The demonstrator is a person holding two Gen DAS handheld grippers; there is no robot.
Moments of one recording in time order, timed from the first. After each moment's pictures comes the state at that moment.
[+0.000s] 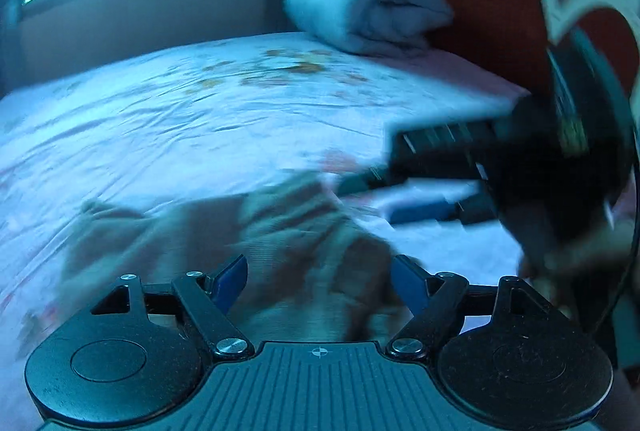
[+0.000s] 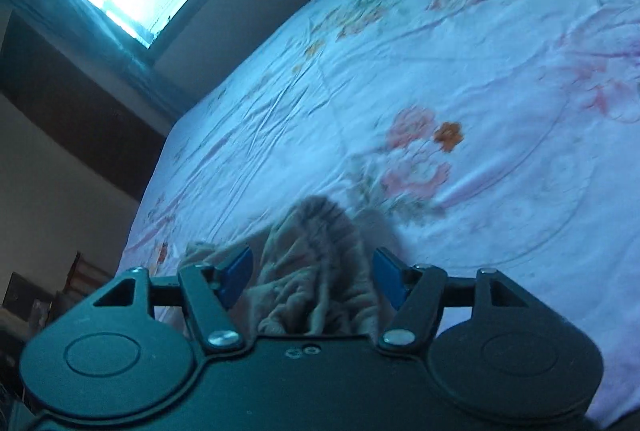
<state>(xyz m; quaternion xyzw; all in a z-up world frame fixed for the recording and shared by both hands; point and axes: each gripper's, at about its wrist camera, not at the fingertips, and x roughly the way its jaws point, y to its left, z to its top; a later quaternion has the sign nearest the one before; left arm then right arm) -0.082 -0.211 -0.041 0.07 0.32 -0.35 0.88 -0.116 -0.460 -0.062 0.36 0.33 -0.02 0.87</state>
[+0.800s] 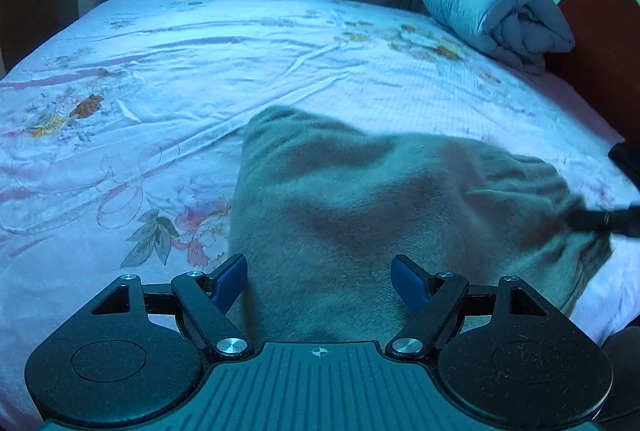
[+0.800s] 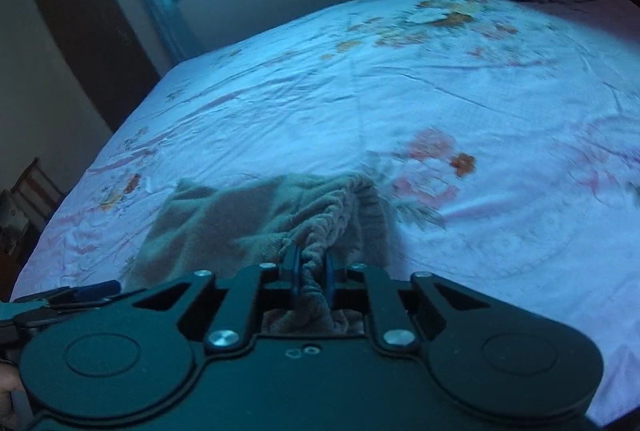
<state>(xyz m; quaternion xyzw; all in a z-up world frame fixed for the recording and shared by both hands) -0.021 -0.102 -0.114 0.01 0.40 -0.23 0.89 -0.133 -0.411 -0.041 0.19 0.36 -0.04 0.91</state>
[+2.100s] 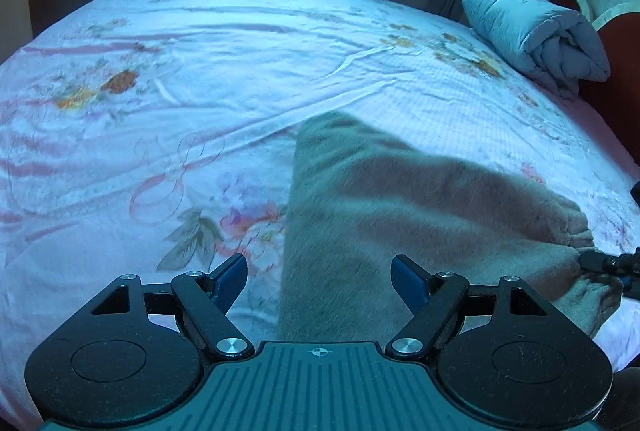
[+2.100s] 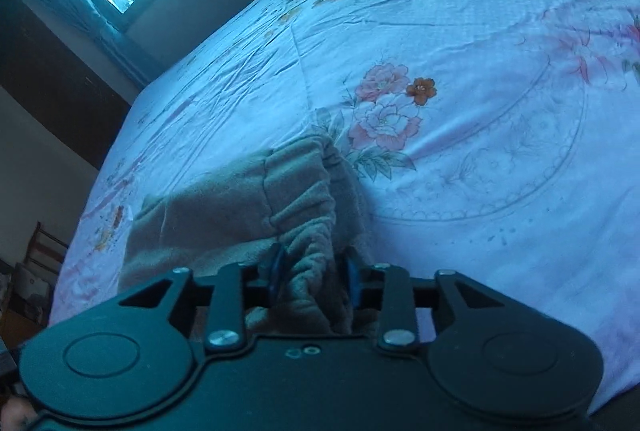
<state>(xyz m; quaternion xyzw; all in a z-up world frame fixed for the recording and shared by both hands) 0.011 -0.078 -0.114 -0.03 0.41 -0.19 0.89 -0.122 -0.444 -0.085 0.31 0.37 -0.06 0.87</state>
